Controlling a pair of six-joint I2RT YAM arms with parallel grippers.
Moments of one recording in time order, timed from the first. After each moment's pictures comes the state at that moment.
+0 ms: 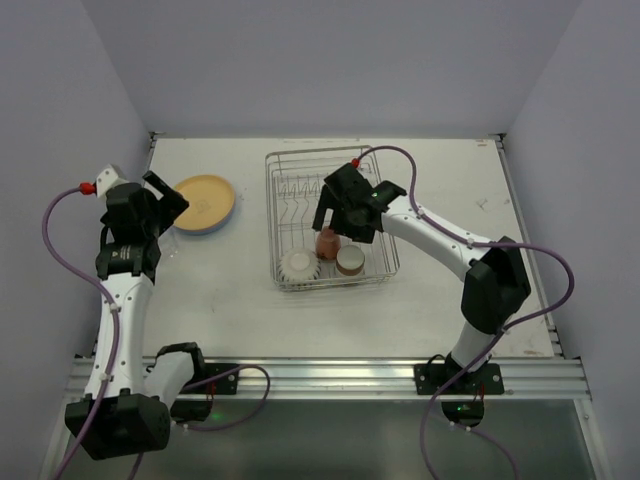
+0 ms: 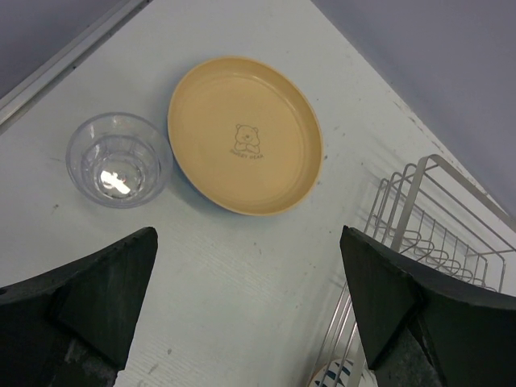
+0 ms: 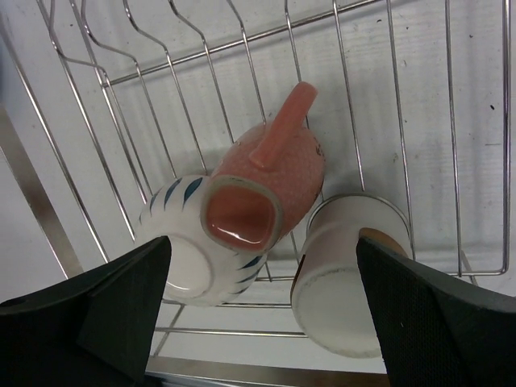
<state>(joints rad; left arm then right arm) 0.16 0.96 0.97 -0.48 -0.17 -0.61 0.72 1.75 1.50 -0.78 0.18 0.88</state>
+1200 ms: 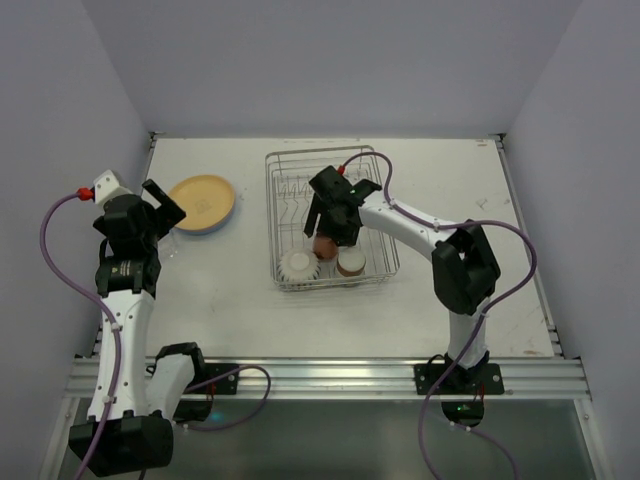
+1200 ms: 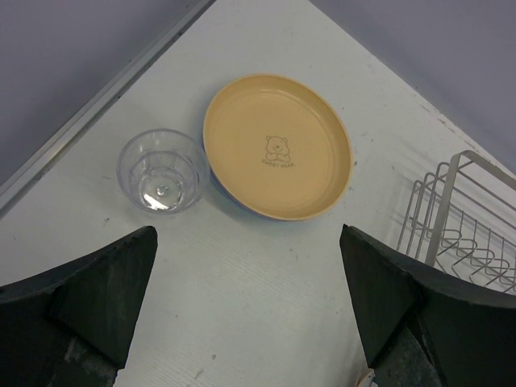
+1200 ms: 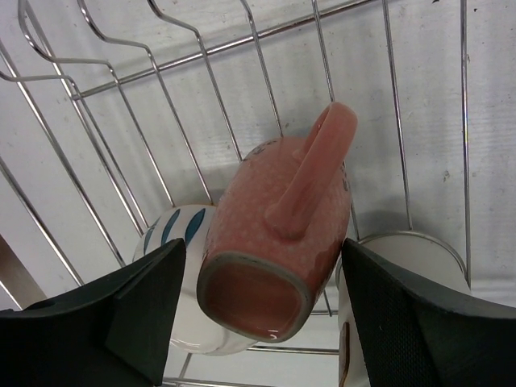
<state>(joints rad) 0.16 0.85 0.90 -0.47 -0.22 -0.48 0.73 1.94 1.60 -0.78 0.14 0.93</state>
